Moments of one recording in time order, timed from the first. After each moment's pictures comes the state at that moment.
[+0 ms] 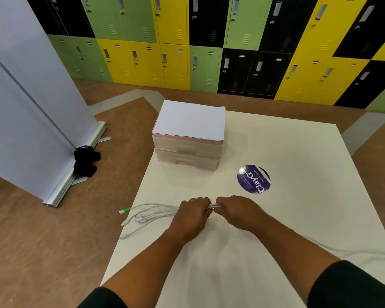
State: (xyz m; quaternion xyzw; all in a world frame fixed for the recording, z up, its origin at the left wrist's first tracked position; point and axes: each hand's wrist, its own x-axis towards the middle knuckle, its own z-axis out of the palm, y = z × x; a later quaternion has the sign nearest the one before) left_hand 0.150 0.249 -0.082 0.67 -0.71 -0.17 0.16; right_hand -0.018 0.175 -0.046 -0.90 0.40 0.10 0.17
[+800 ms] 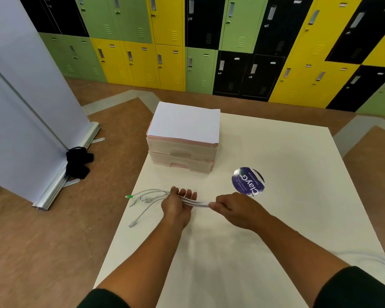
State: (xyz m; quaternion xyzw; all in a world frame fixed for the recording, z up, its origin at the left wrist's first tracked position) left_hand 0.155 0.210 -0.062 0.43 0.21 -0.56 0.68; right_hand -0.028 0.170 -0.017 -0.86 0.43 0.04 0.27
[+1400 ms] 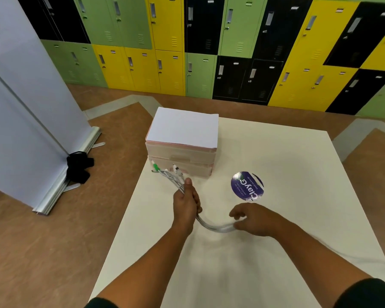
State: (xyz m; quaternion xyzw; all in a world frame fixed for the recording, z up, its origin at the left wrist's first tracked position) left_hand 0.126 0.214 -0.036 0.62 -0.16 -0.48 0.60; right_hand -0.078 0.154 -0.030 -0.78 0.49 0.12 0.37
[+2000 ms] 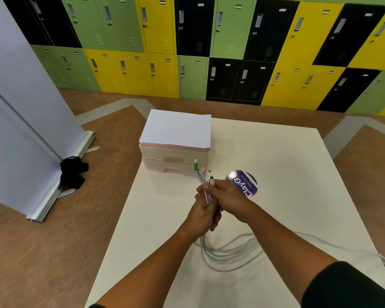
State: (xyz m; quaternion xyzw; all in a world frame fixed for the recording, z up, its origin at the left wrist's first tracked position) left_hand 0.095 0.227 -0.031 0.58 -0.45 -0.53 0.43; right_hand -0.005 0.159 0.005 -0.59 0.49 -0.16 0.62
